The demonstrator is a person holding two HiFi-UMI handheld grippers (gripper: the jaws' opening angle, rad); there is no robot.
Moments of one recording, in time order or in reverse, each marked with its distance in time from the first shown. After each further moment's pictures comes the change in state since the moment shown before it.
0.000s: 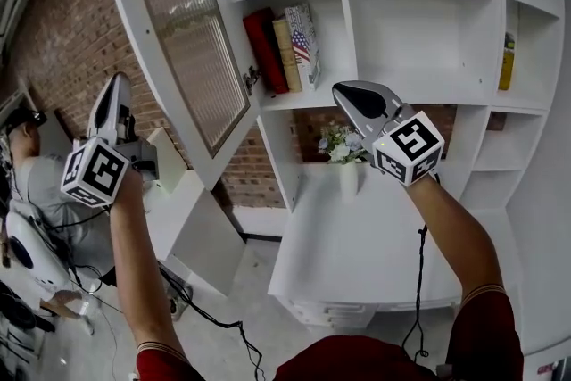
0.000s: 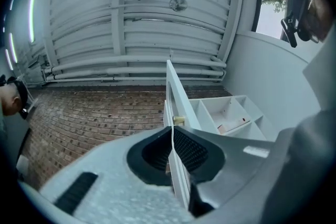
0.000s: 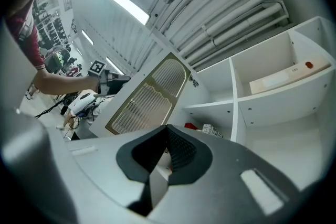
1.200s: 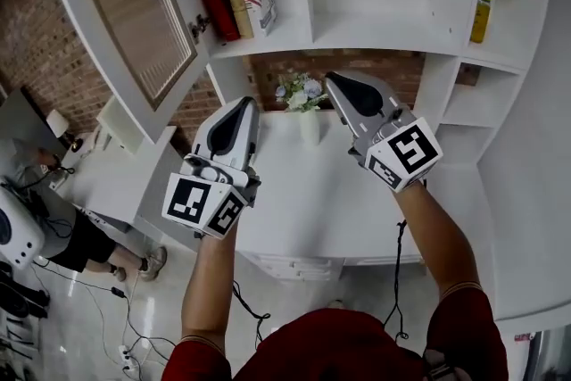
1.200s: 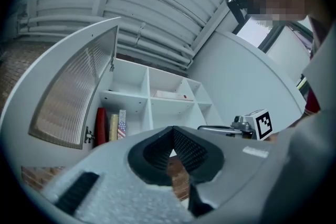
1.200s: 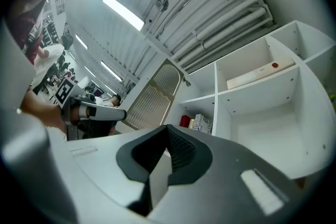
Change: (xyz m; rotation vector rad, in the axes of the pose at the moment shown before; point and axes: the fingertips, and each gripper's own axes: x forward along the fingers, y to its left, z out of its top) left arm -0.048 -0.294 -0.182 -0.149 0.176 -0.356; right arm -0.110 0.017 -0.027 0.060 -0.009 -0.048
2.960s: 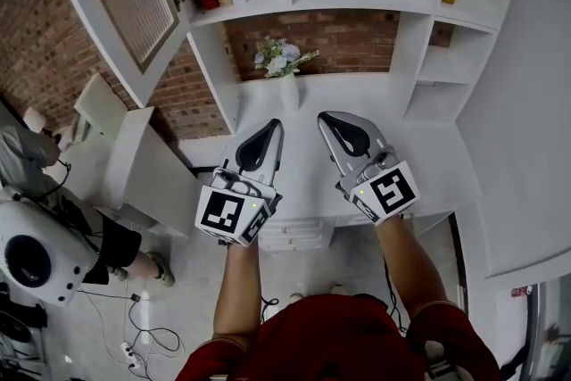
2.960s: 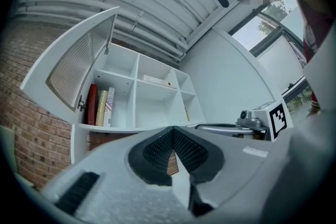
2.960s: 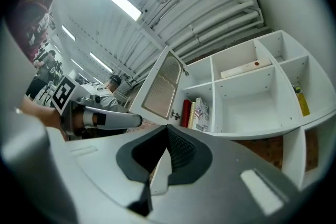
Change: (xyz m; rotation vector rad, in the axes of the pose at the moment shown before) left arm -0.071 -0.085 -0.071 -0.083 0.112 -0.115; right arm -0.090 0.115 -0.043 0.046 0.128 -0.134
